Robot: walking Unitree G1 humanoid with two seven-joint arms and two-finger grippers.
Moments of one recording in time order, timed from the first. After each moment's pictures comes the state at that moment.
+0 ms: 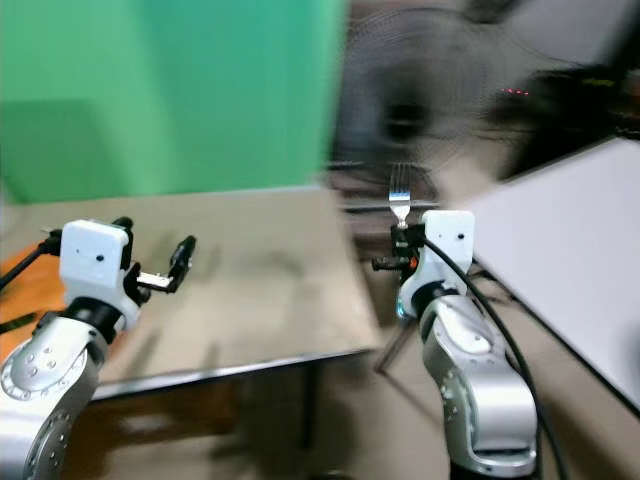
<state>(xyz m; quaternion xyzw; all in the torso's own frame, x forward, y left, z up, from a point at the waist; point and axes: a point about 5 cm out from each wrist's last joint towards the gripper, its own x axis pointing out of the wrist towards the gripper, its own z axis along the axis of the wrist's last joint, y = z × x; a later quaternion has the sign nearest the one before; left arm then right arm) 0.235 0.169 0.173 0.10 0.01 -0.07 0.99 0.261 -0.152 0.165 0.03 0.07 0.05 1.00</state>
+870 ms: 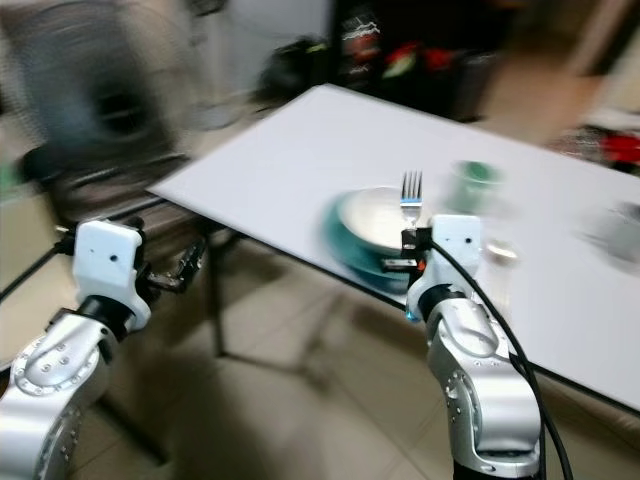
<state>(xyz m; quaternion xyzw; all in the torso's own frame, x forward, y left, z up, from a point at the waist) 0.240 0.164 0.172 0.11 0.00 -0.08 0.99 0.261 -0.160 0.161 0.03 0.08 0.03 1.00</state>
